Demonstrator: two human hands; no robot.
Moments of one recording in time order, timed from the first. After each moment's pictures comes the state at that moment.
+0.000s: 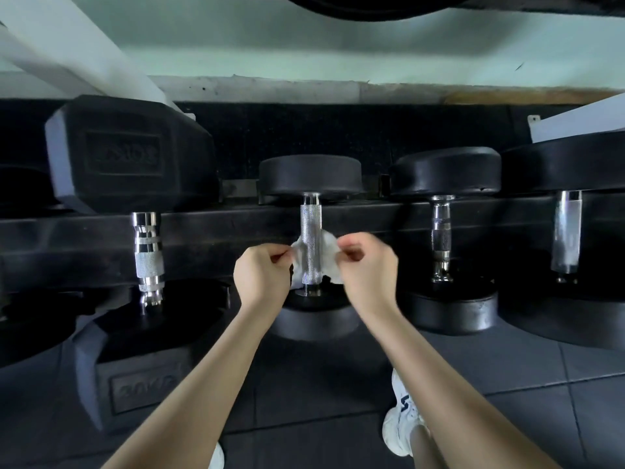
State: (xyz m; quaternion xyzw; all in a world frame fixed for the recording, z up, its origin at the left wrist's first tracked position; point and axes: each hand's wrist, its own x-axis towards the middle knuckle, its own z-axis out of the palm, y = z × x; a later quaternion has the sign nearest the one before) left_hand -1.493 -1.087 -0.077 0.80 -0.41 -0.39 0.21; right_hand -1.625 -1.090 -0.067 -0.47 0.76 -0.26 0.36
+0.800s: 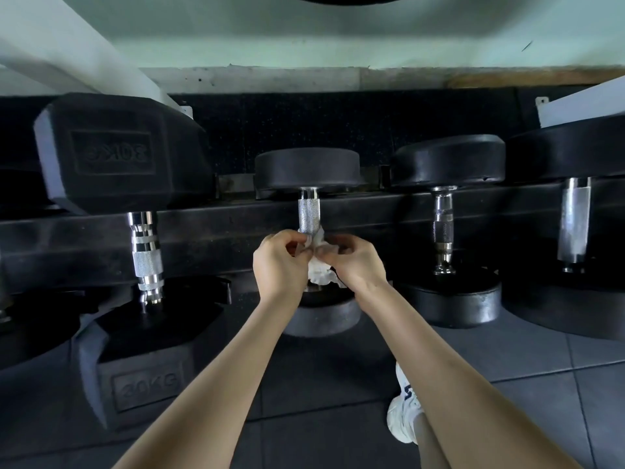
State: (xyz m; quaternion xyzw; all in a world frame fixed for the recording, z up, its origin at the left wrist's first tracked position) left_hand -1.515 -1.091 -0.084 0.78 -0.42 -0.41 0.24; right_hand -1.625 -1.102 -0.077 -0.37 0.77 -0.09 0.52
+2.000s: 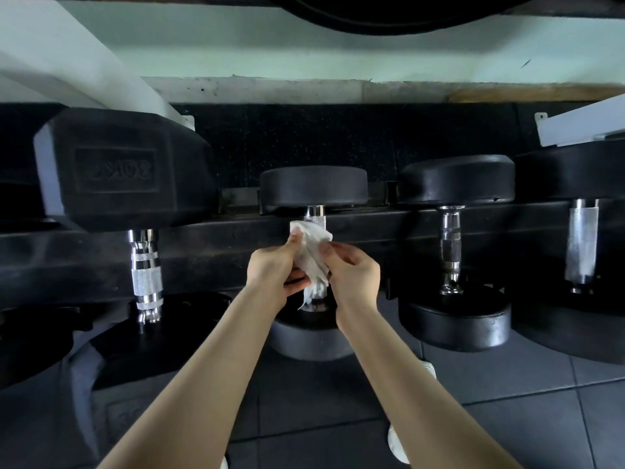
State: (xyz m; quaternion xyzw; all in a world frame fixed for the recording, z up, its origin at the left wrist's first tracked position) left_hand -1.496 -1.128 -0.076 0.72 -0.03 -0.65 0.25; right_hand -1.596 -1.103 -0.075 -0.18 0.76 -0.32 0.54
